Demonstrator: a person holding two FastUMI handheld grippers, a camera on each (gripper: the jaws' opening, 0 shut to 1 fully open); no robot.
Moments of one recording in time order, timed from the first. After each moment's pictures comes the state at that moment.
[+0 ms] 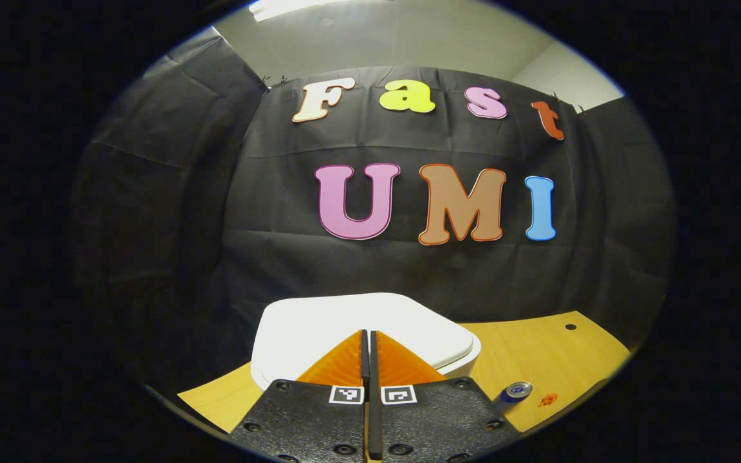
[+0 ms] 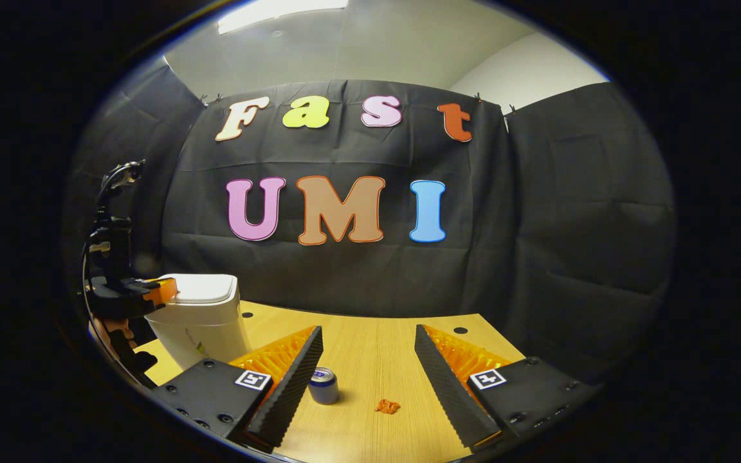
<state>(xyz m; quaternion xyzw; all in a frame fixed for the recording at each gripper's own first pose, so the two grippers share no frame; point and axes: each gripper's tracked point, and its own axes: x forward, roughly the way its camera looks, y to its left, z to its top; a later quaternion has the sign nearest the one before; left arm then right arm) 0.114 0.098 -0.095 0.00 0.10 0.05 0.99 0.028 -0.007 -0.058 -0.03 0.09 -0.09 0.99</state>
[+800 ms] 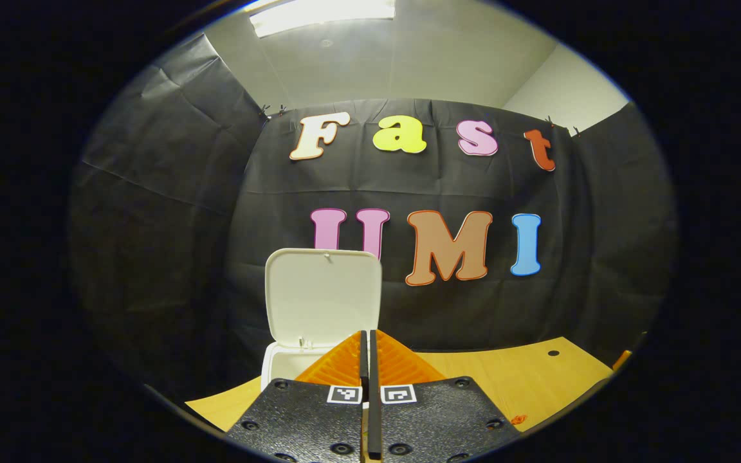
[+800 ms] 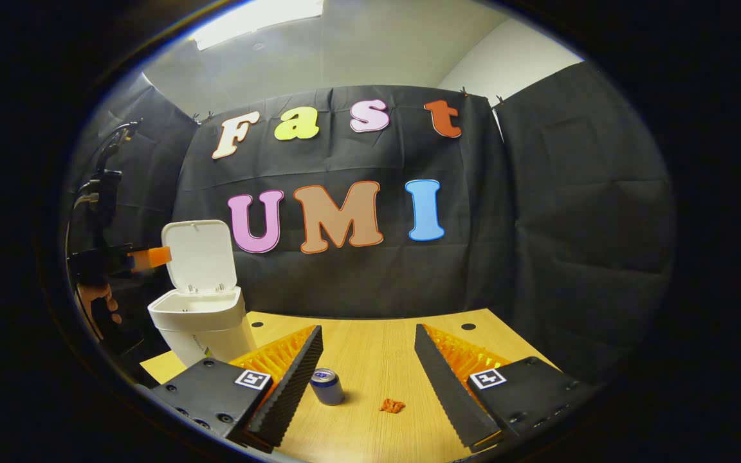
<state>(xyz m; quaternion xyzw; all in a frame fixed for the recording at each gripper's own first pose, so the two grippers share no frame) 0.078 0.054 -0.002 0.01 0.02 0.03 1.00 0.014 -0.033 -0.060 0.01 0.08 -0.06 0.99</state>
